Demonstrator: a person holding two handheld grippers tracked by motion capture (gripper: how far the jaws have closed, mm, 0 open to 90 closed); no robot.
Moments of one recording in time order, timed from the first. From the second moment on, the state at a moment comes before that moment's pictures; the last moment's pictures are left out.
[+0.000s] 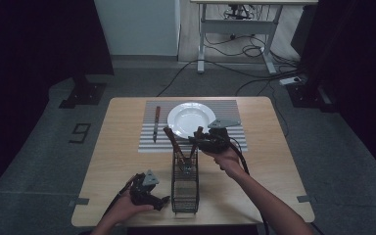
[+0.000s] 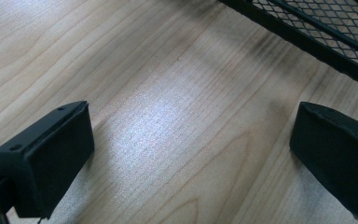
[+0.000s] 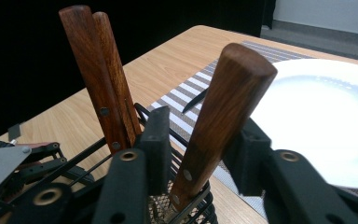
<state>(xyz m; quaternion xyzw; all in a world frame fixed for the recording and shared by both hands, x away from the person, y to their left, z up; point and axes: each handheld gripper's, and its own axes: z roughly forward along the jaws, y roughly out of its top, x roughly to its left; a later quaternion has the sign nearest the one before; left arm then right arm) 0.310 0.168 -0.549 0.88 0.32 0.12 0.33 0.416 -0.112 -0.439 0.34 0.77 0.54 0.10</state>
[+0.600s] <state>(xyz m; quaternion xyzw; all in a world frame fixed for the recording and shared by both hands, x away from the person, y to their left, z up) 0.309 0.168 -0.549 0.88 0.32 0.12 0.33 0.418 -0.113 -0.441 0.34 0.75 0.55 0.07</state>
